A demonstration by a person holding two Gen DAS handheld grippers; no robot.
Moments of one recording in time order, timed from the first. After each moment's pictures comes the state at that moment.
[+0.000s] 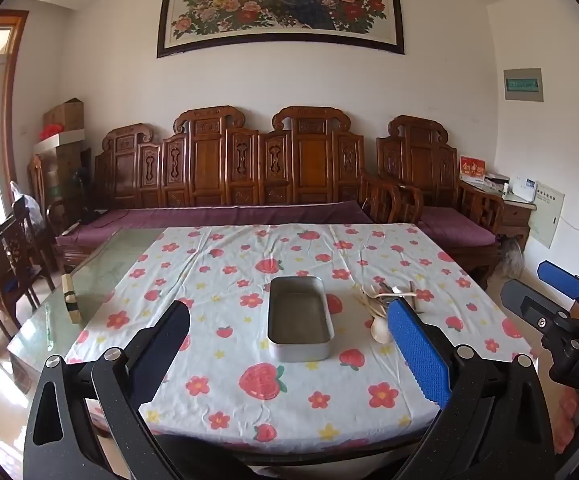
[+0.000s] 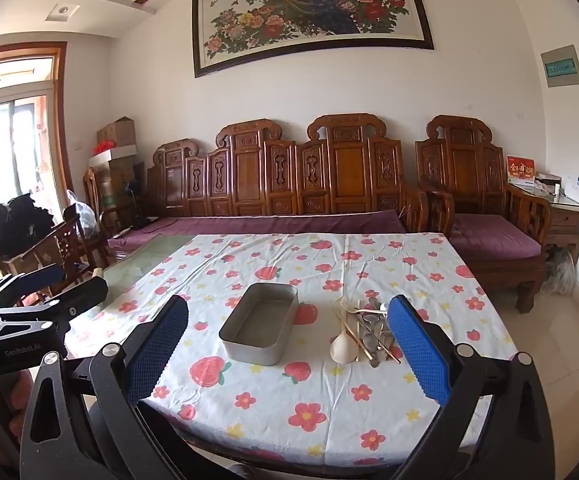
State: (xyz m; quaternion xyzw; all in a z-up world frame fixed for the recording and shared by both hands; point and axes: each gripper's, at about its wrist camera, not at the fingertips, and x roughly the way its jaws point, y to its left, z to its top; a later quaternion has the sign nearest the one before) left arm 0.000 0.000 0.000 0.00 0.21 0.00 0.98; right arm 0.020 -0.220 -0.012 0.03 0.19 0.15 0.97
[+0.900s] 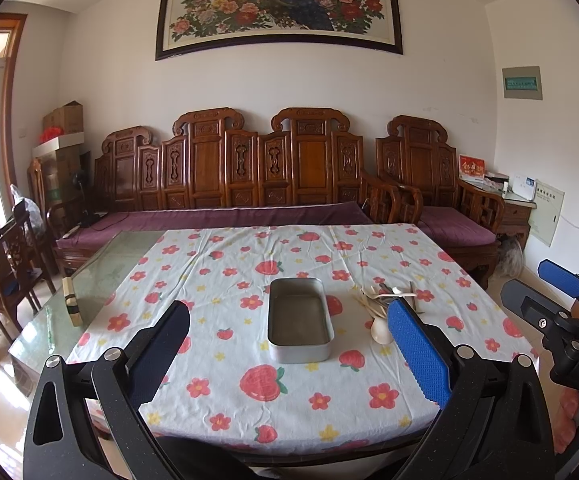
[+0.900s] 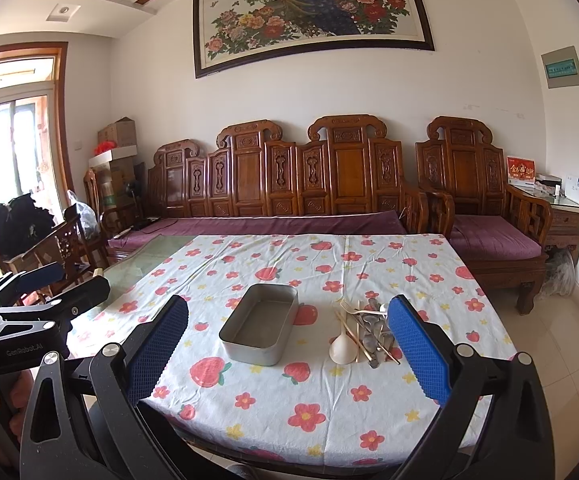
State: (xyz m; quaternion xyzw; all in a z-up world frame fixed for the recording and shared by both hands) left arm 0.000 0.000 0.000 0.01 0.21 0.00 0.98; right arm 0.019 -0.222 -0.012 0.03 0.19 0.15 0.97
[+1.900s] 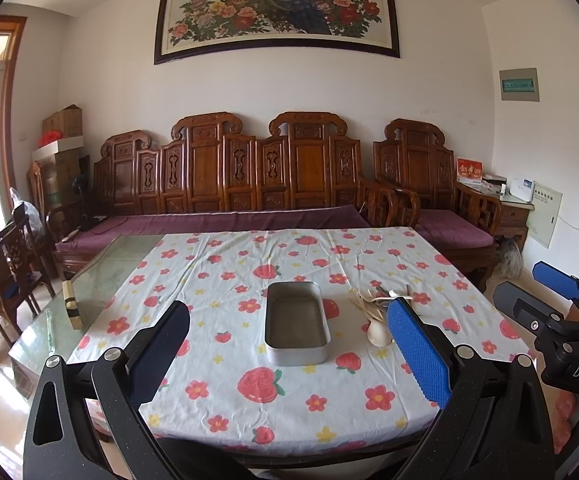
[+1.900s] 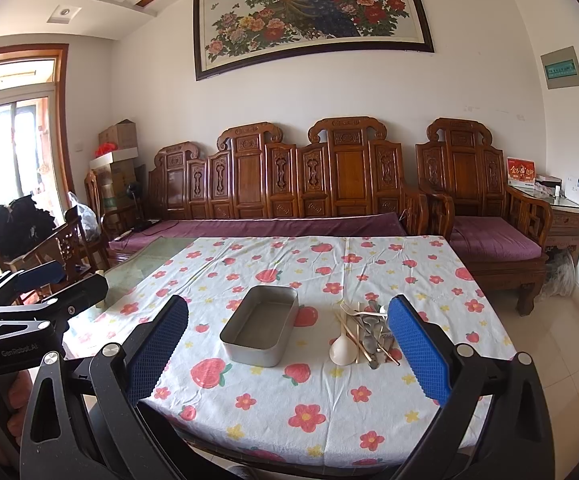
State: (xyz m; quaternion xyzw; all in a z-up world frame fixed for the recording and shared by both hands) left arm 0.003 -0.001 0.000 0.01 0.21 0.00 0.98; right arm 0.018 -0.223 -0.010 0.03 0.19 0.15 0.97
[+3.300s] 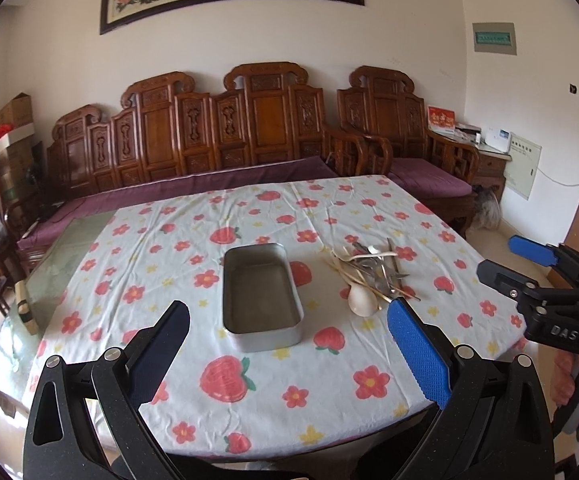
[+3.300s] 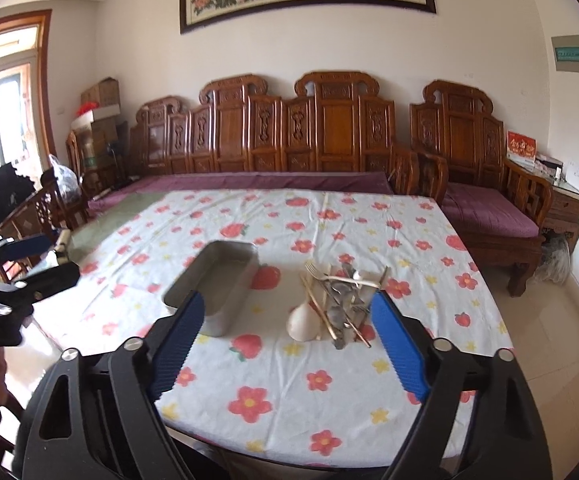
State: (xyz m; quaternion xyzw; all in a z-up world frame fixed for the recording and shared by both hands) left arm 0.087 -0.032 -0.048 0.04 0.29 -0.07 0.95; right arm 0.109 -0.262 -0.078 0.00 0.27 0.13 0.95
